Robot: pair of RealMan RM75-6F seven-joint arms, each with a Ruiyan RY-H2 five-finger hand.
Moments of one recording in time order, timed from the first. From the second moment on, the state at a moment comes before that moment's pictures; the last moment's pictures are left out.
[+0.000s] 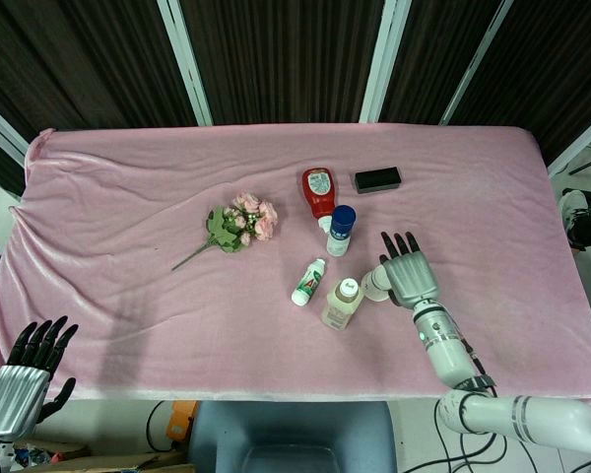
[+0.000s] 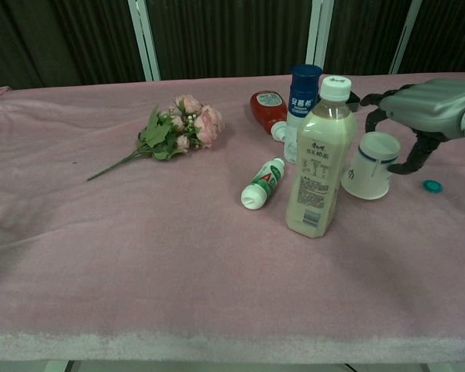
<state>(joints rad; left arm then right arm) -0.03 -1.17 0.08 -1.53 1.72 1.58 0.13 0.76 -1.37 0.08 -1.69 -0.76 1.10 -0.87</state>
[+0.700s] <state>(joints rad) -0.03 -1.18 0.08 -1.53 1.72 1.55 0.15 0.68 -1.30 0.02 -1.53 -0.77 1.01 -0.73</state>
